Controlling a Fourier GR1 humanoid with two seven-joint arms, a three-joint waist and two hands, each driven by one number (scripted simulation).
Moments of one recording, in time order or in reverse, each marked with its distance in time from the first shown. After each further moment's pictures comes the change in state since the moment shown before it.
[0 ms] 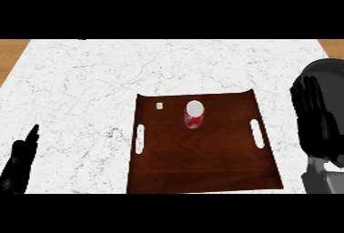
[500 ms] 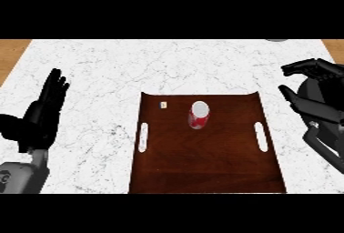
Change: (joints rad) left arm -0.258 -0.123 0.028 -0.208 0.096 -0.049 -0.104; right arm -0.230 -0.265 0.044 0.040 0.137 0.236 -0.013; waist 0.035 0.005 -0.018
